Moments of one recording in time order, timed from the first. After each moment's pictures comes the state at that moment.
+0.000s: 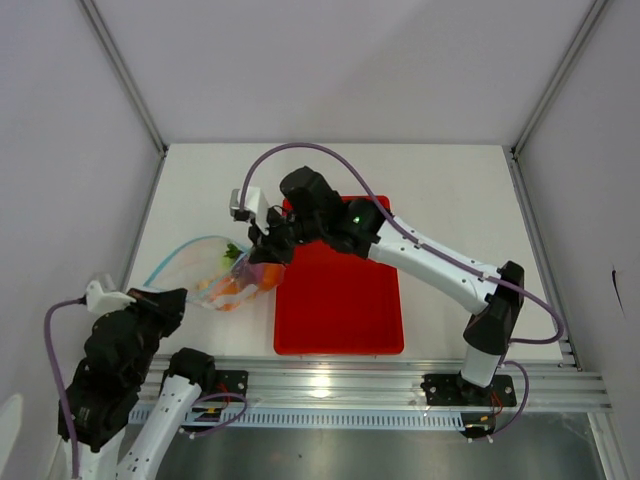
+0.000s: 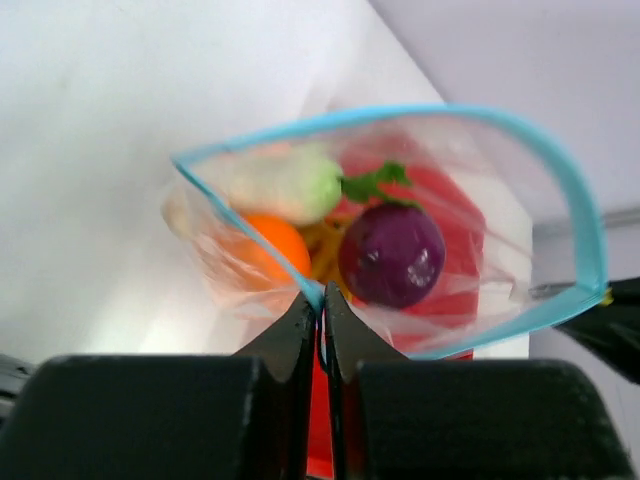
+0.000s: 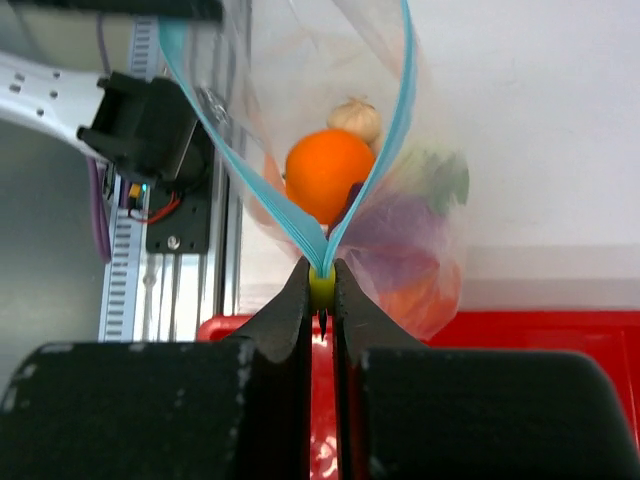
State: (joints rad) left arm -0.28 0.18 0.91 -1.11 -0.29 -0.91; right arm 1.06 1.79 1.87 -0.57 -0.47 -0.23
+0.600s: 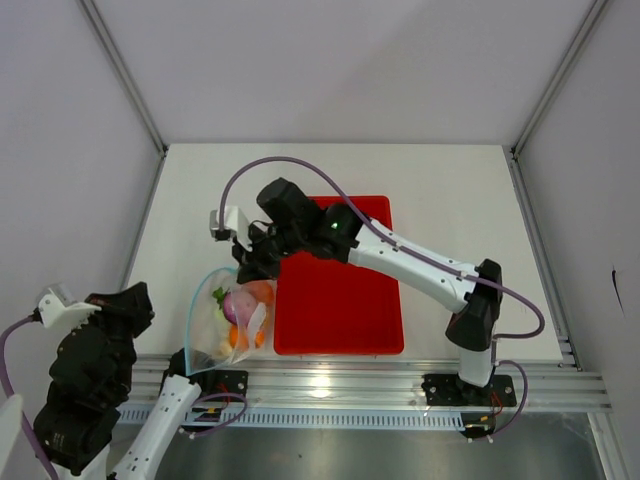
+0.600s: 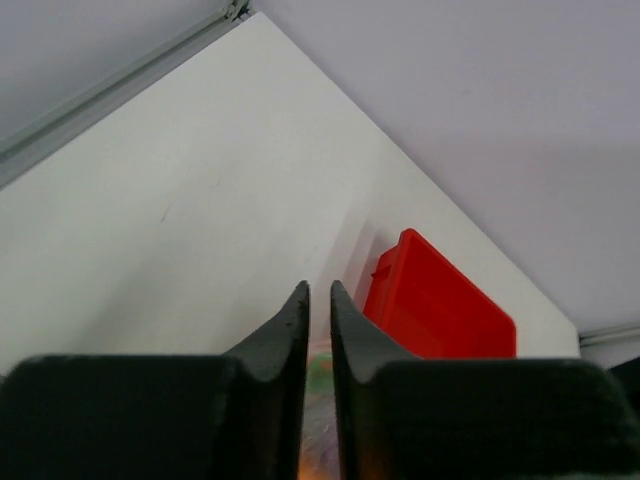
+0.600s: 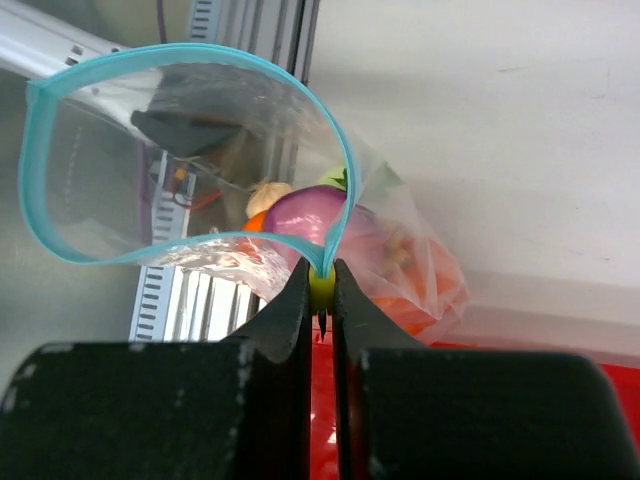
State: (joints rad) left arm -0.28 0.20 1.10 -1.10 -0.58 -0.76; right arm 1.11 1.86 1.95 -0.68 -0.55 -0.27
